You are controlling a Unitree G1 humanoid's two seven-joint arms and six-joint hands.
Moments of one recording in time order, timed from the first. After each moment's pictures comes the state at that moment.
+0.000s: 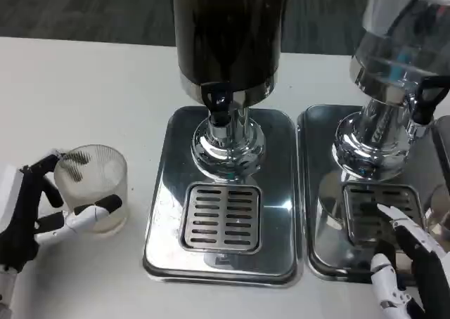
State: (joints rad) left arm -0.29 0.60 -0.23 1.16 0.59 -0.85 0.76; right arm 0.68 -0.20 0.11 -0.36 -0.60 -0.28 -0.26
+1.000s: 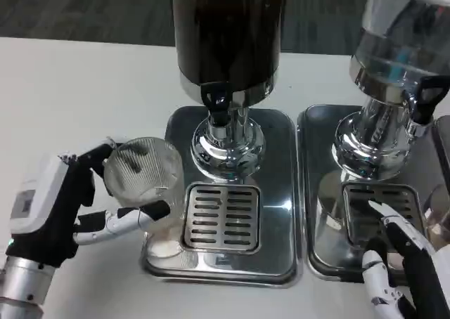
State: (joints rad) left arm -0.18 0.55 -0.17 0.86 0.59 -0.97 0.63; right arm 0.66 -0.18 0.13 -0.35 -0.59 -0.29 -0.26
